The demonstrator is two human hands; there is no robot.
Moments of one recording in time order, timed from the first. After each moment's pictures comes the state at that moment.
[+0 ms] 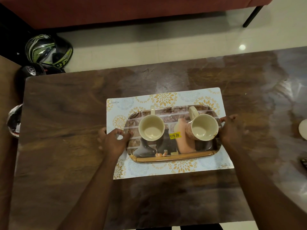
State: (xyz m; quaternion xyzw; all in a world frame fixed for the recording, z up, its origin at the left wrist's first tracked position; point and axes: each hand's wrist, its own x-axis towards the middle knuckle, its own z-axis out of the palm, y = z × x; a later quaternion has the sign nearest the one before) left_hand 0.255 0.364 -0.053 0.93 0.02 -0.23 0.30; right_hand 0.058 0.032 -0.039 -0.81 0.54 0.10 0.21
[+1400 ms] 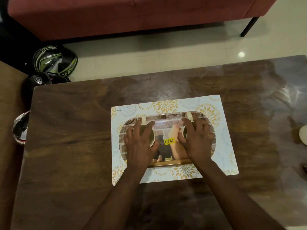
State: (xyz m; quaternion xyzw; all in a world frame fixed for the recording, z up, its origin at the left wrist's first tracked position) left_hand 0.209 0.292 0.001 0.95 -0.27 -0.08 0.14; right_hand 0.116 0.136 0.000 -0.93 0.35 -0.03 0.11
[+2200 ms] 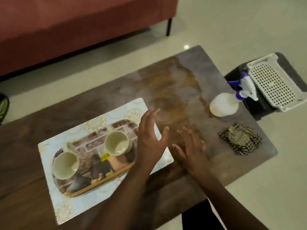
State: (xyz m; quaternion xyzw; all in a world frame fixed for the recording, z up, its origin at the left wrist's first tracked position) left_hand 0.076 0.094 0.056 0.78 -0.39 -0.18 0.45; right_hand -0.070 0.042 0.023 -0.86 0.46 -0.10 0.18
